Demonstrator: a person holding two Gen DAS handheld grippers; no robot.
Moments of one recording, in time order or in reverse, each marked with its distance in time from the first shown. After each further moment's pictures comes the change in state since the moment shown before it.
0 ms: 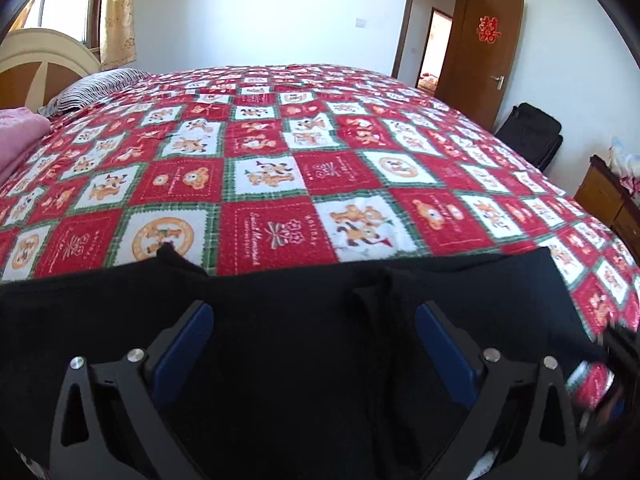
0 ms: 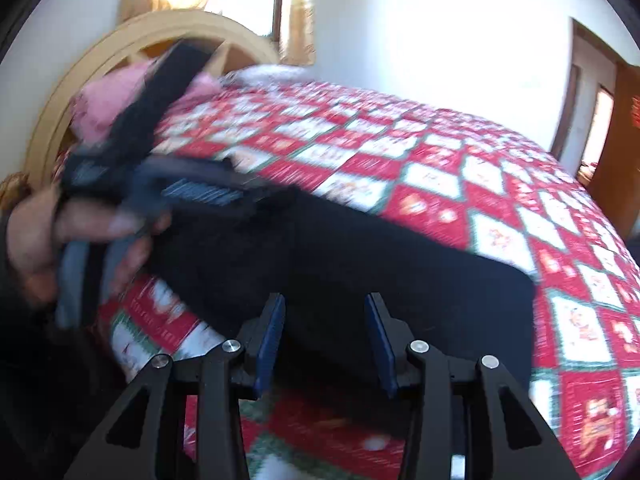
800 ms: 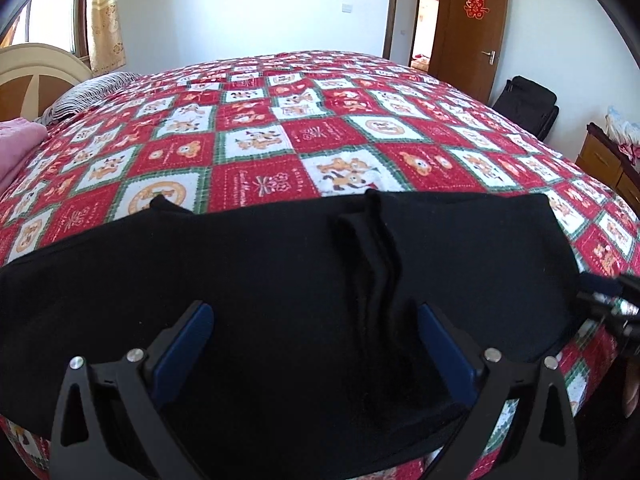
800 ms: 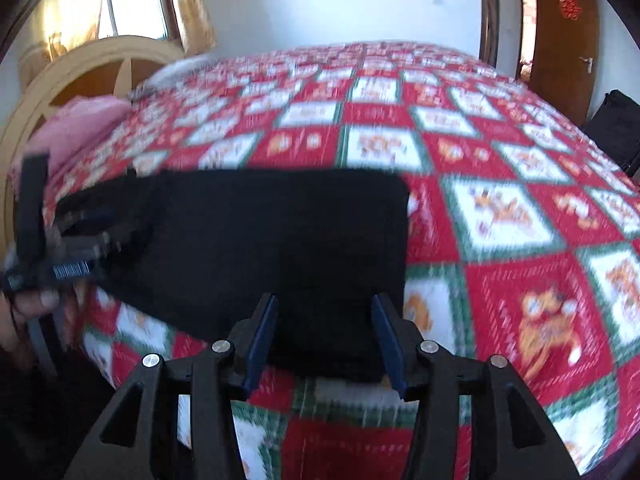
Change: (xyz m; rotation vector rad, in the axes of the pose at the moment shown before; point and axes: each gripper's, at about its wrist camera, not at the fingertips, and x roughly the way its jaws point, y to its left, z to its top) left arm 0.003 -0.015 -0.031 0.076 0.046 0.030; right arm -0.004 -0.087 -0.042 0.287 0.200 -0.104
